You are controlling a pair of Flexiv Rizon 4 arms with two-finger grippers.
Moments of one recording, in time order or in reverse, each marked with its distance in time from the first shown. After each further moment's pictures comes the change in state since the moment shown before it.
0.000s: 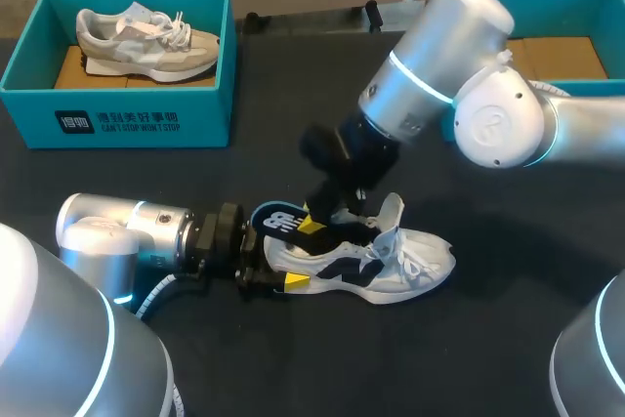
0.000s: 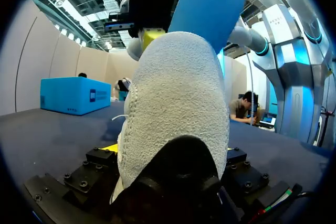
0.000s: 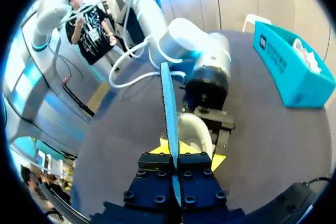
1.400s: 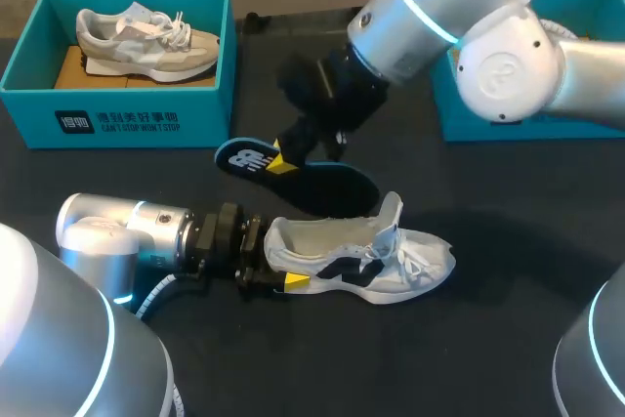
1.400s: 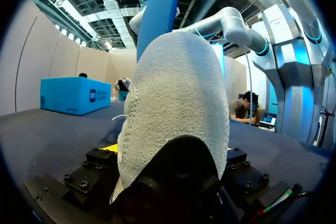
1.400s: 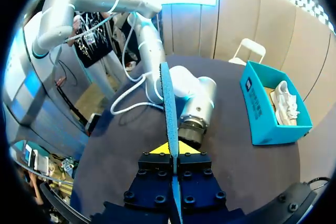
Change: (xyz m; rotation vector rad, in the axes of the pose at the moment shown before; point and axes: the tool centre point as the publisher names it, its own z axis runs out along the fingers) left arm 0.000 0.000 0.000 0.000 0.000 0.000; right arm -0.001 0.097 -0.074 -0.052 -0.128 -0.097
